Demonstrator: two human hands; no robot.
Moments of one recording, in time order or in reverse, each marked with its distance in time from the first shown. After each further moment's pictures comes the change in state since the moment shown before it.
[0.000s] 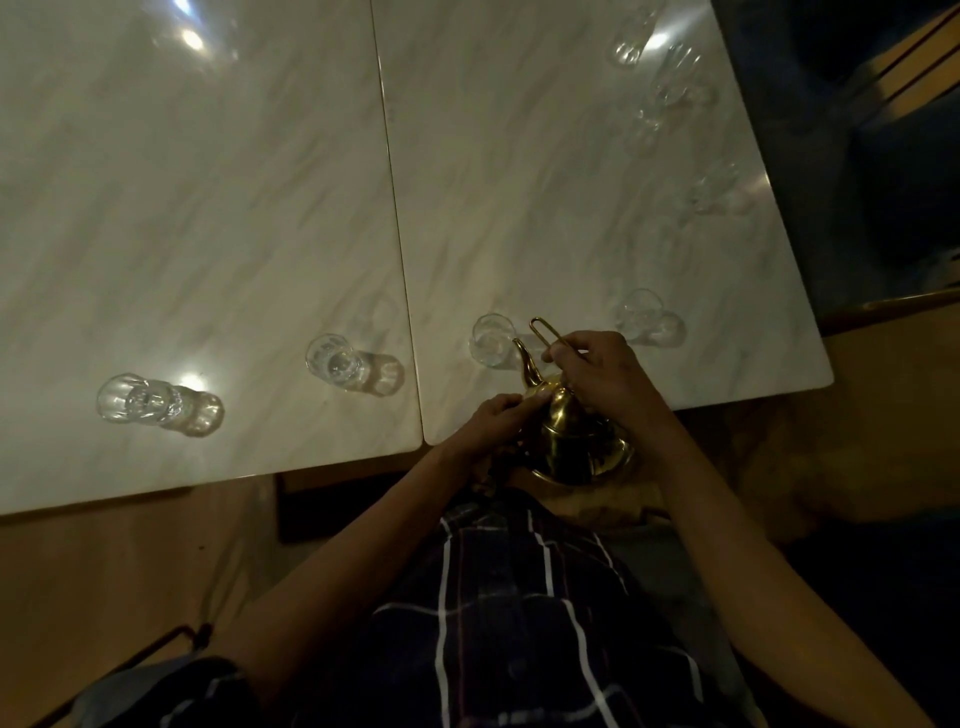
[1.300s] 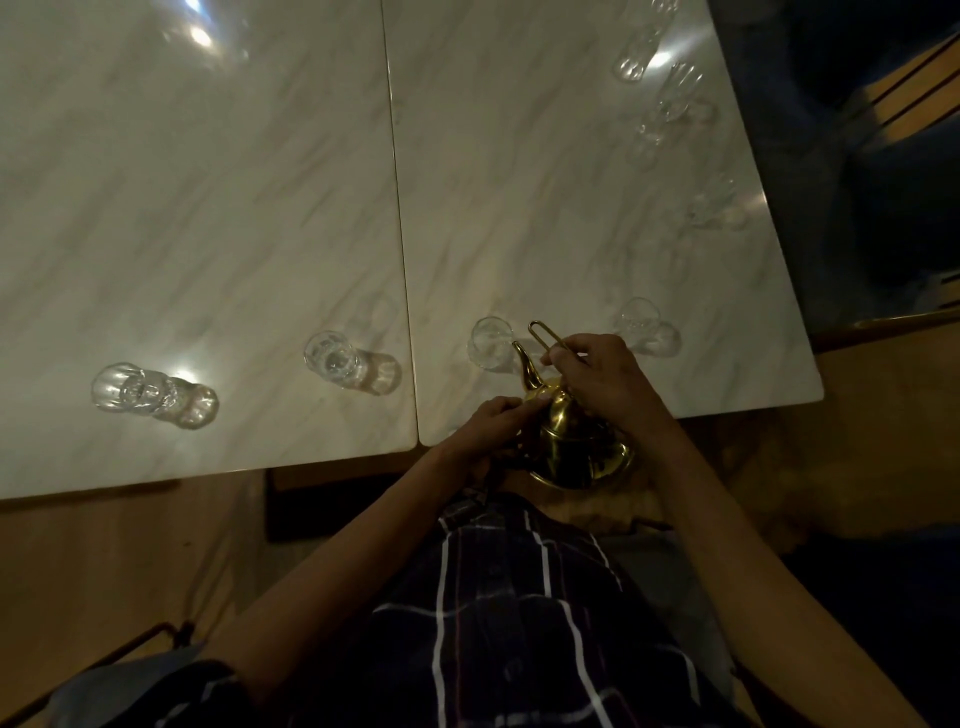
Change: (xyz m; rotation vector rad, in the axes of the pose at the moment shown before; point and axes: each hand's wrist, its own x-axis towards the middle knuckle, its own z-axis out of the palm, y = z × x) left_hand -0.007 0.006 0.004 -0.022 0.004 -0.021; right_hand -0.004 -0.004 -0.003 -0.039 -0.022 -0.051
